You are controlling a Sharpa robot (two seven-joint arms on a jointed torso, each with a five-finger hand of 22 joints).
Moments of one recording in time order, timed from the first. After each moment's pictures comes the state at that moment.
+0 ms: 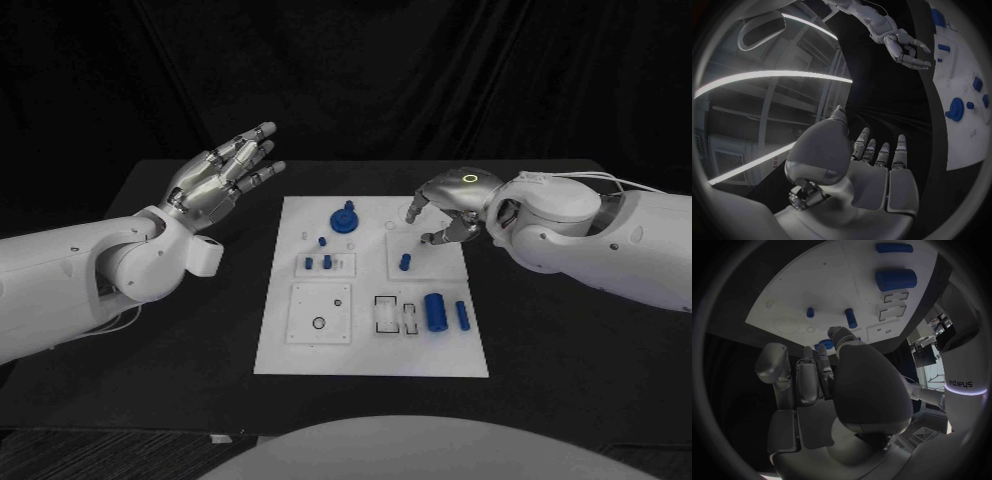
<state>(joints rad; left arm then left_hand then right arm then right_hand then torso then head) 1.26 -1.00 -0.21 1.52 -0.08 0.07 0.67 1.26 0.11 -0.14 0.28 0.17 0.34 -0.01 0.05 0.05 0.02 -0.05 0.13 0.03 0.00 0.07 0.02 0.01 0.20 0.07 0.20 0.05 0.38 1.34 -0.84 -0.21 1.56 -1.74 -0.17 -0.09 1.47 -0.23 0.14 0.27 0.62 0.91 0.06 0.10 0.20 0.69 0.09 0.42 0.34 1.46 -0.02 1.36 1.21 0.07 1.41 0.08 1.02 1.30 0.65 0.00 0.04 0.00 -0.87</state>
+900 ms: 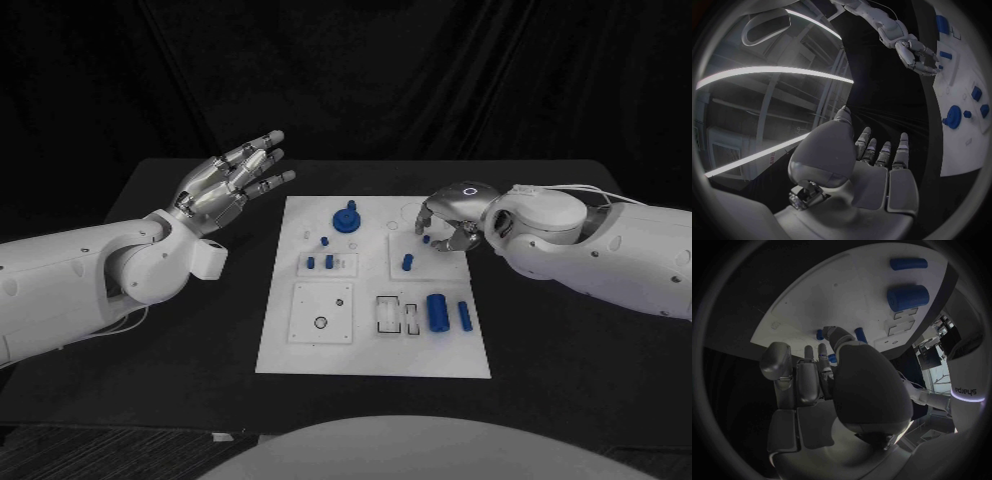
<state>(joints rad) 1.25 -0.99 -0.21 1.50 -0.06 0.12 0.68 1.38 0.15 -0.20 0.28 0.31 0.37 0.01 0.05 0.05 0.03 -0.01 0.17 0.03 0.02 0.11 0.01 0.01 0.20 0.10 0.25 0.05 0.38 1.29 -0.79 -0.21 1.45 -1.75 -0.15 -0.10 1.47 -0.23 0.26 0.15 0.54 0.90 0.07 0.15 0.30 0.67 0.09 0.54 0.36 1.46 -0.02 1.35 1.20 0.12 1.41 0.08 0.99 1.30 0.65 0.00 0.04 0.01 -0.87</state>
